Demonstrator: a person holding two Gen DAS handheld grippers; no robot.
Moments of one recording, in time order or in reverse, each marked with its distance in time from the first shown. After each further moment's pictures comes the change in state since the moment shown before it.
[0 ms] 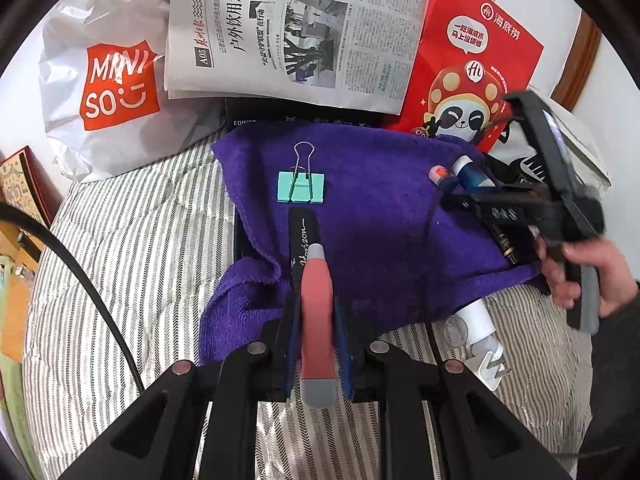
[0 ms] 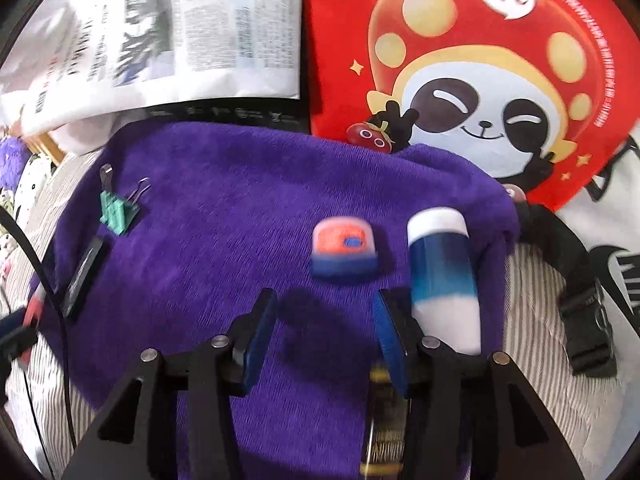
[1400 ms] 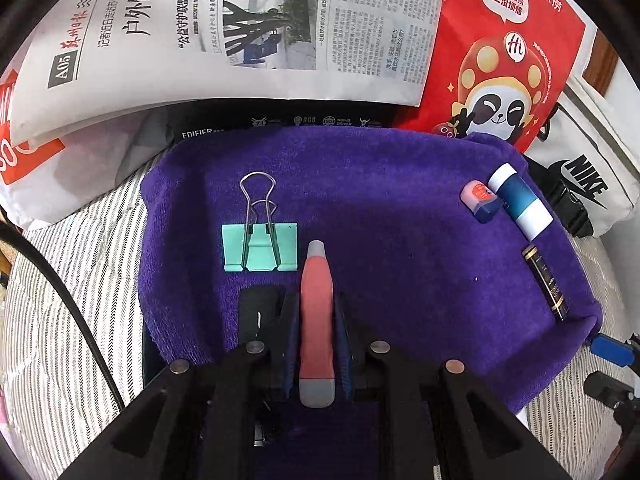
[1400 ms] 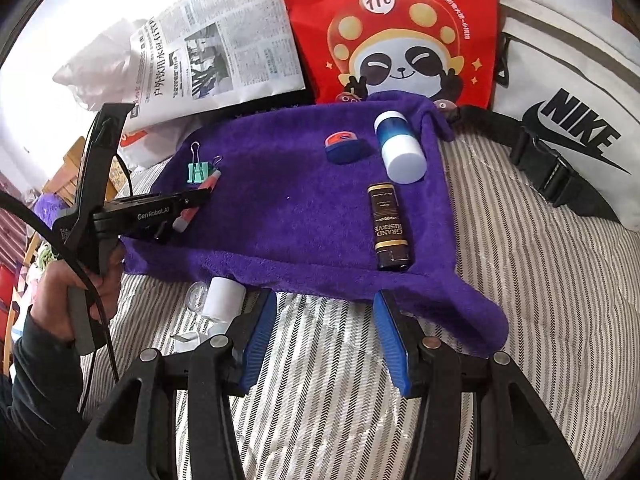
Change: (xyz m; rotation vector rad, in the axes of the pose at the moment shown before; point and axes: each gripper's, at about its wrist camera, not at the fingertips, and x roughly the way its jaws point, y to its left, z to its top) left arm 0.090 -0.027 0.054 0.042 0.043 0.051; right arm -0.086 -0.017 -0.121 0.186 -0.114 0.157
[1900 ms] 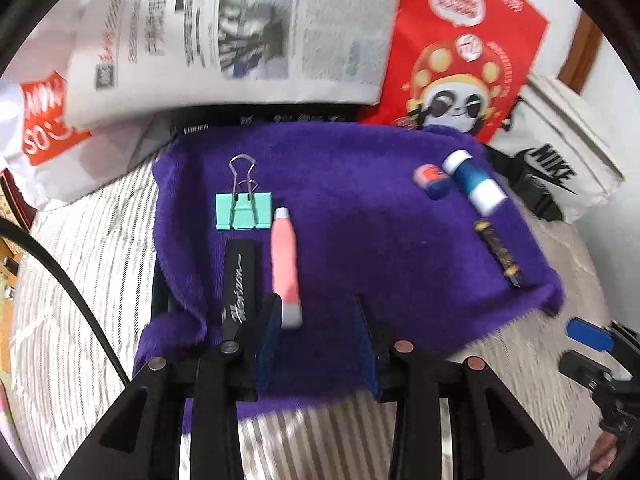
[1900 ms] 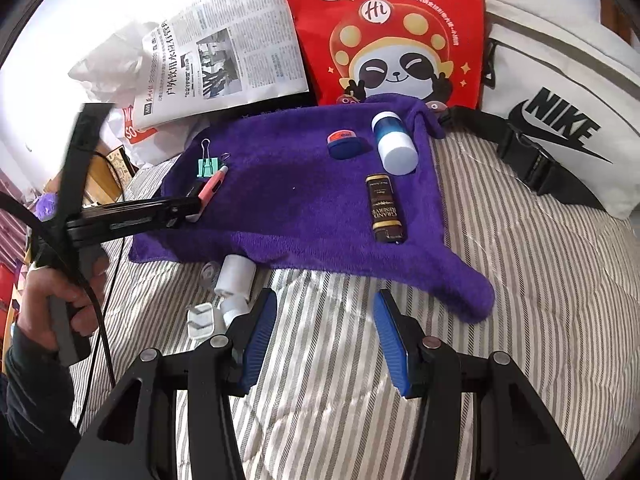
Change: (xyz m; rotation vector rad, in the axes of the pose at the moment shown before) left arm -0.054 -0.010 -0.028 0.010 -0.009 -0.042; right arm -0.027 0.003 -0.021 0.003 -0.024 -0.009
